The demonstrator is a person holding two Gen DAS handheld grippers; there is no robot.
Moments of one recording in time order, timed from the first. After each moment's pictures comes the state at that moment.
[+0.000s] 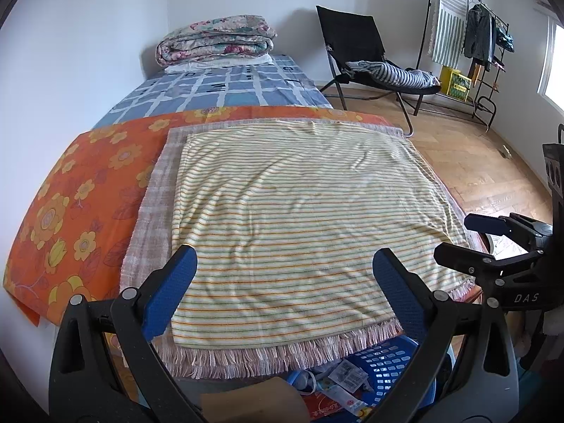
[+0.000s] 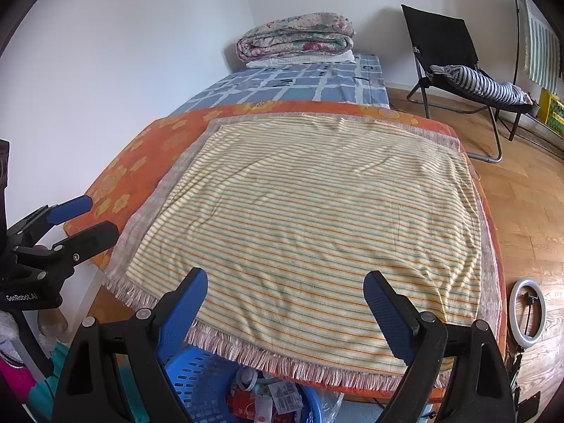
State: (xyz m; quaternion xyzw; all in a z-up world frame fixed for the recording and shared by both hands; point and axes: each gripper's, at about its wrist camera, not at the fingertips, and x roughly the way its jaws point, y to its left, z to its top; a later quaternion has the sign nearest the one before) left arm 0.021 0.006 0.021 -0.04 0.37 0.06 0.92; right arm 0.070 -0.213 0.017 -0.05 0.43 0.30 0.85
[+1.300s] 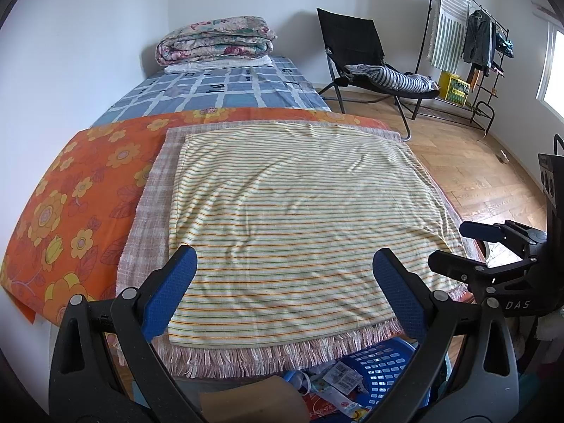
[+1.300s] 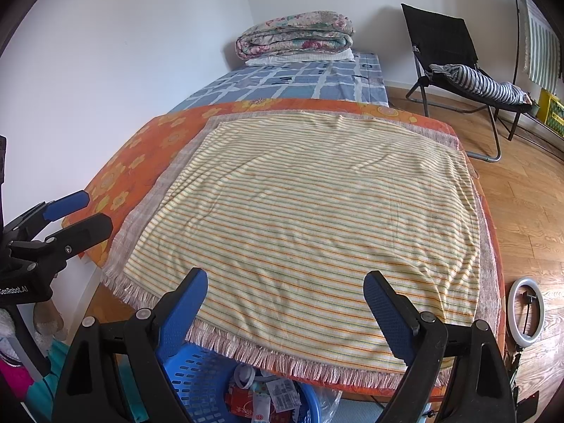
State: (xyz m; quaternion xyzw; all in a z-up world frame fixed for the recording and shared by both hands) left arm 0.022 -0.001 0.023 -0.05 0.37 0.06 0.92; right arm 0.069 -0.216 0.014 -0.05 0.44 0.30 0.85
